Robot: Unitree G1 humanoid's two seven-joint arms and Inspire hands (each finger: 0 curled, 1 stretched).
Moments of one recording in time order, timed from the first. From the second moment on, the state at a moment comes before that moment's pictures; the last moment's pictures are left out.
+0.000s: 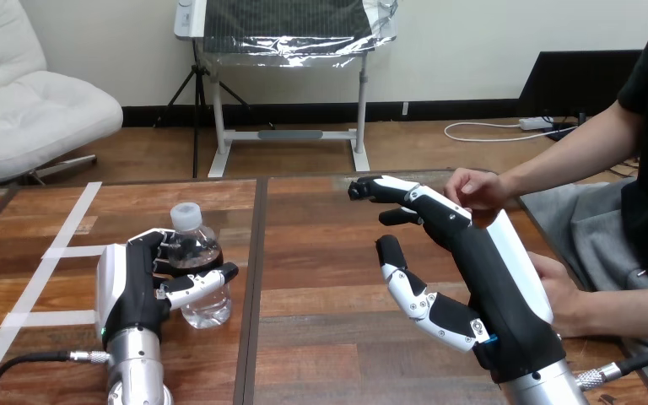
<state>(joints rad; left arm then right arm) -0.30 0.19 -0.01 0.82 0.28 -0.28 0.40 0.20 -0.19 0.14 -0.17 -0.25 -0.53 0.06</state>
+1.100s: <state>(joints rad) -0.32 0.19 -0.02 0.92 0.28 -0.38 0.48 0.20 -0.19 0.14 -0.17 -0.25 -0.53 0.06</state>
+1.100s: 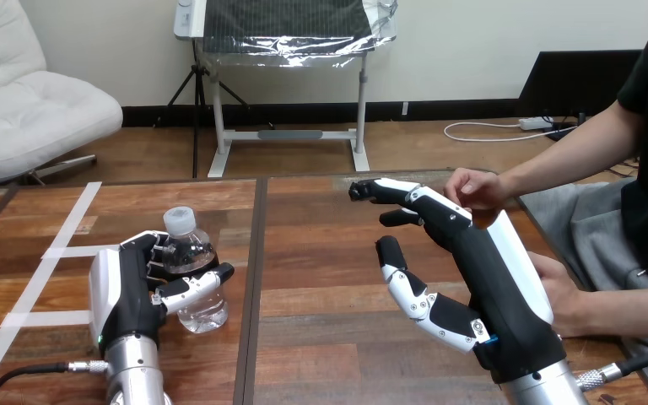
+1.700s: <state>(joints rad) -0.30 0.19 -0.01 0.90 0.24 -0.45 0.45 0.20 -0.19 0.14 -0.17 -0.25 -0.52 0.06</state>
